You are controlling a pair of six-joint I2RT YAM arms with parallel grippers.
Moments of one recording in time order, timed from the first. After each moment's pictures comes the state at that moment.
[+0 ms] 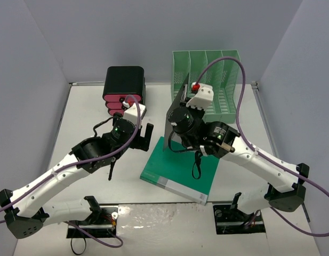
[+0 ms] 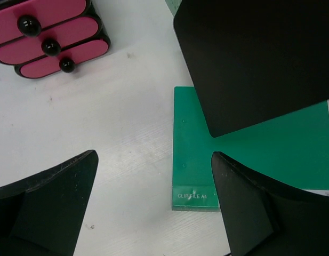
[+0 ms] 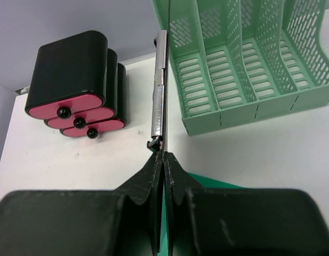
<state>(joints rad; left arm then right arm) -0.92 1.07 1.23 -0.71 -0.46 -0.26 1.08 1.39 1.58 -0.75 1.03 0.76</state>
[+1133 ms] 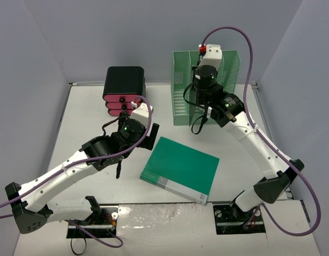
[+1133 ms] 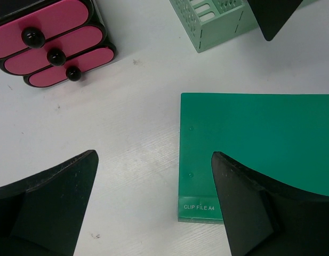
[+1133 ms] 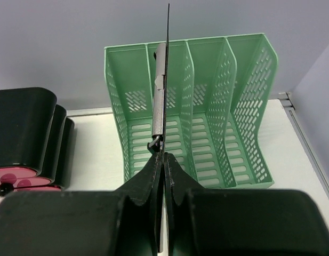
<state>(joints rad) -0.94 1.14 1.23 -0.66 -0.52 -0.23 0.66 1.51 1.73 -0.43 0.73 0.16</state>
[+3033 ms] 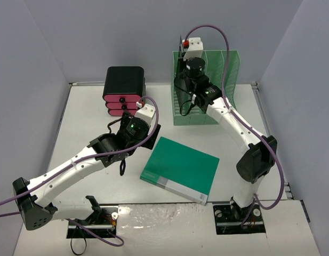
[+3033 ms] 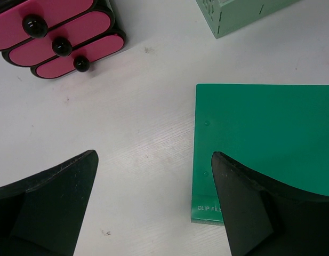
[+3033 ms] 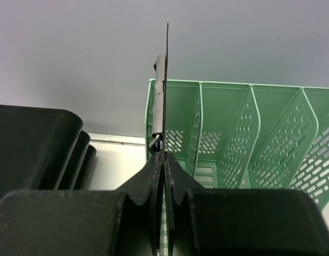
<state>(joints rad) -0.91 1.20 1.21 -0.65 -0.52 -0.20 0.54 1.78 1.77 -0.05 0.45 0.02</state>
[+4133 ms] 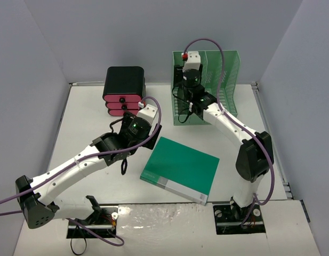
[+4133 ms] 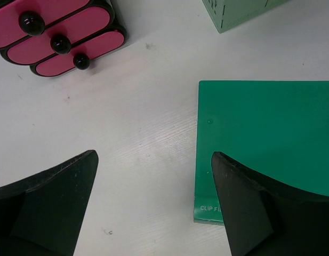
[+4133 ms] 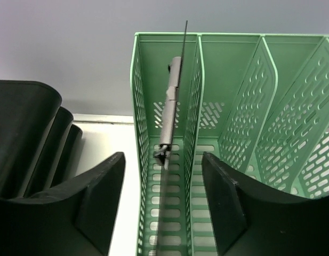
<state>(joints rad) -0.90 1.23 1.22 -0.65 -0.52 -0.19 0.53 1.79 1.56 0.10 0.47 0.07</state>
